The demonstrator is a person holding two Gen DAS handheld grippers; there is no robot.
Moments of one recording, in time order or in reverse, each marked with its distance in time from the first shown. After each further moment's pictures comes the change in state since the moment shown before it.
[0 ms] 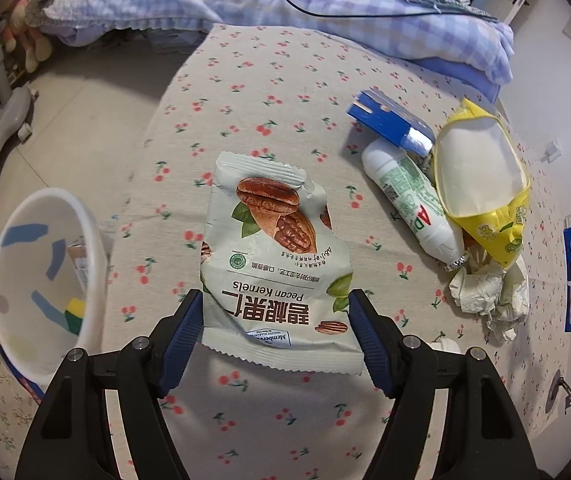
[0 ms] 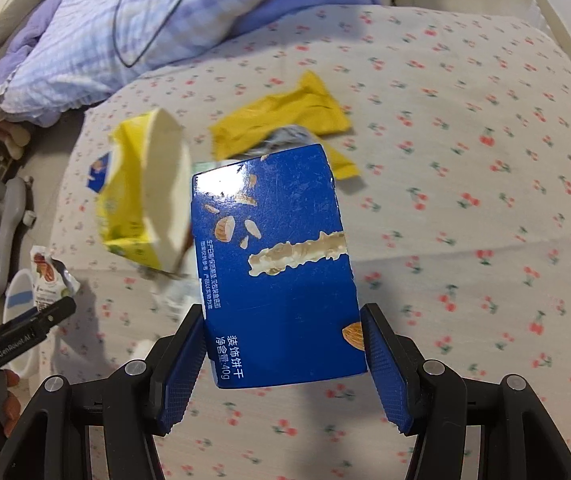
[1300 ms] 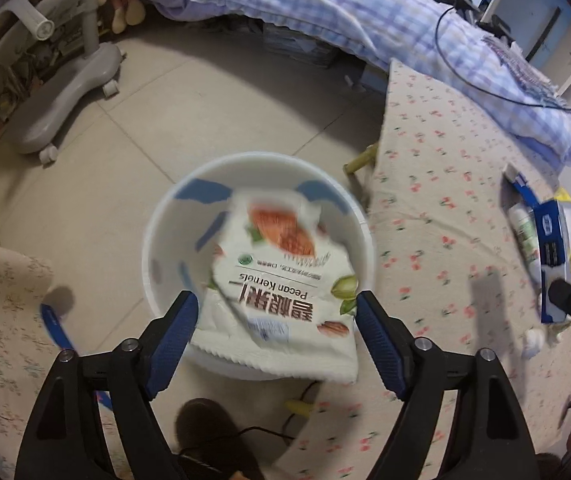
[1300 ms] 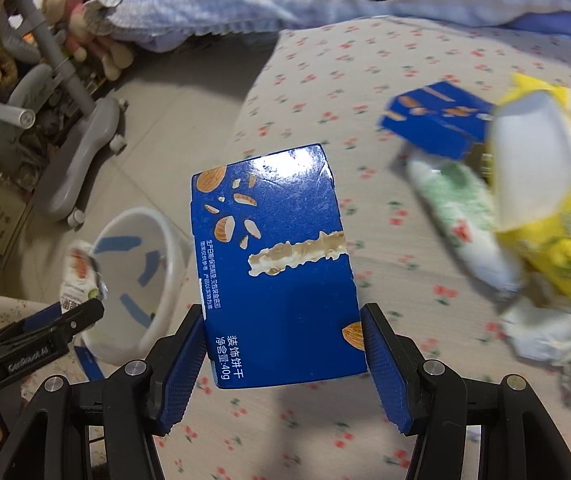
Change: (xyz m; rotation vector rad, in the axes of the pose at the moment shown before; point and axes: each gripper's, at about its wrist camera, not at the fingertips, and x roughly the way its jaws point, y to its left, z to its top) left arm -0.046 0.200 -0.032 -0.195 -0.052 0.122; right arm 0.085 0.226 -0.020 -0.273 0.059 0.180
